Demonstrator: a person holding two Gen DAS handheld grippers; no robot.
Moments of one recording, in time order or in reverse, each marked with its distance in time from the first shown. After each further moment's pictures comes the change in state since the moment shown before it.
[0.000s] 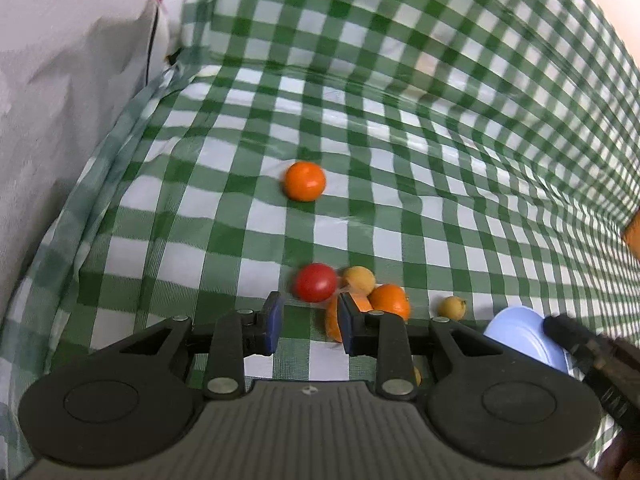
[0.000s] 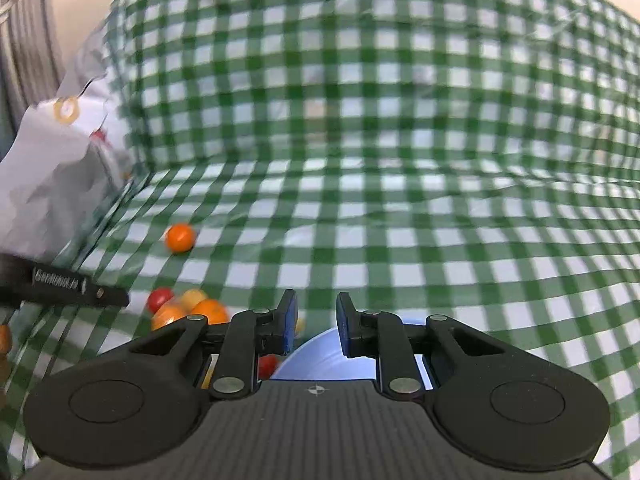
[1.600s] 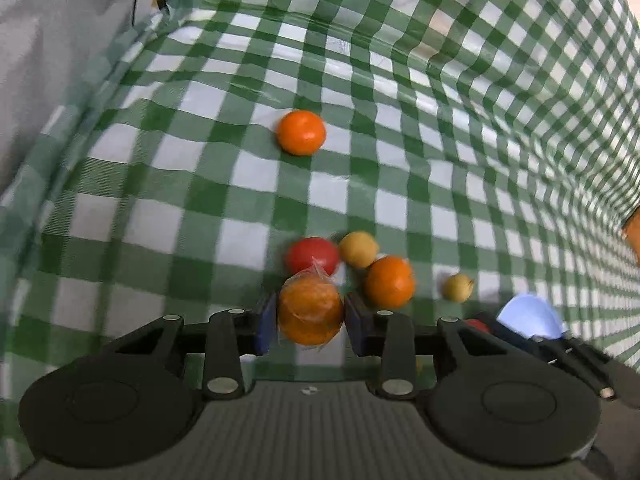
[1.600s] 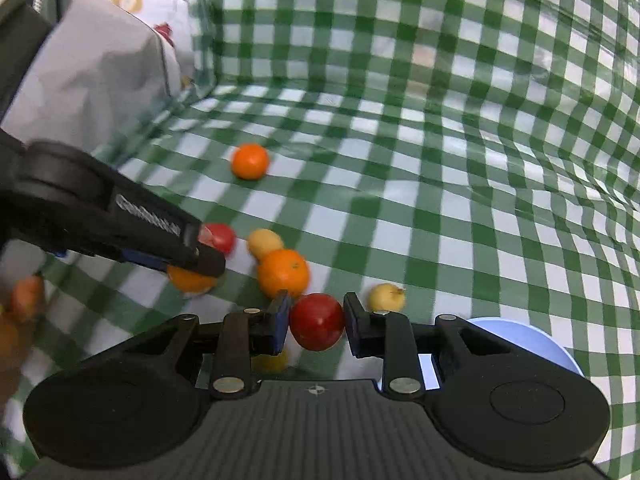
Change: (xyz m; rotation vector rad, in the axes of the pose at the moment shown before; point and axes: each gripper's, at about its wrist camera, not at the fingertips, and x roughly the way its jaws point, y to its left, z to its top) left arm 0.031 0.000 -0.006 -0.014 0.124 -0.004; right arm 0.049 0.067 -0.015 -0.207 0.145 0.087
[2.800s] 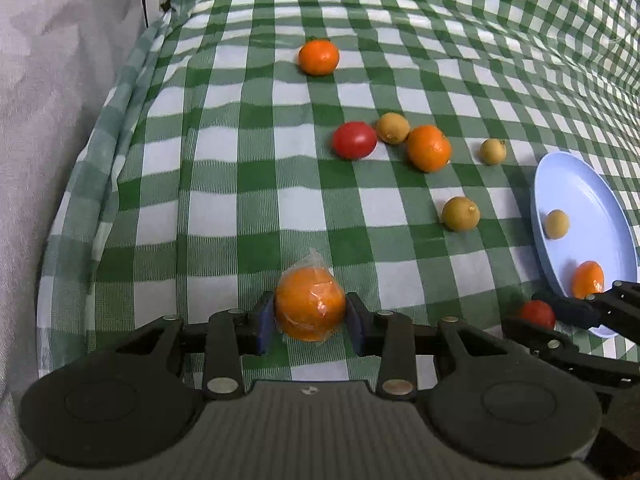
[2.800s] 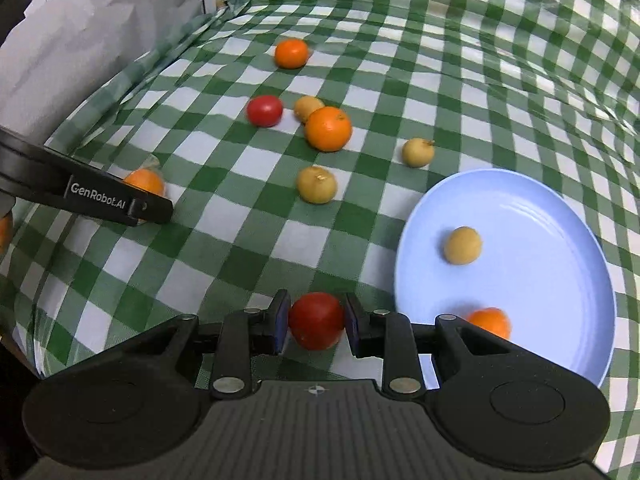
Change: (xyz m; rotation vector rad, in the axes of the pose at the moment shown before) left arm -0.030 0.007 -0.063 0.248 0.056 0.163; right arm -0.029 0.015 -0.065 0.003 0.198 0.048
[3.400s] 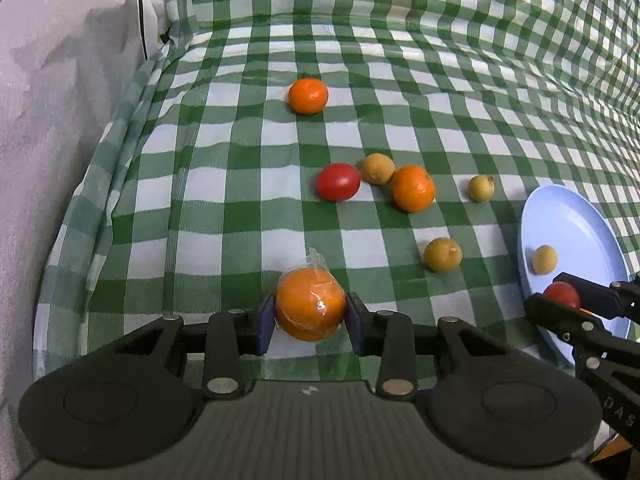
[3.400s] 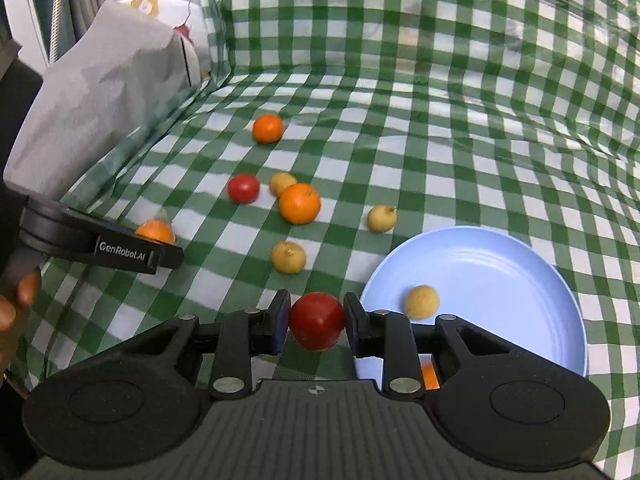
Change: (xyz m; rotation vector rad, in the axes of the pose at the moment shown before) left arm -0.006 -0.015 0.012 -0.016 -0.088 0.005; right arm -0.027 -0.021 0.009 0.062 -0.177 -0.002
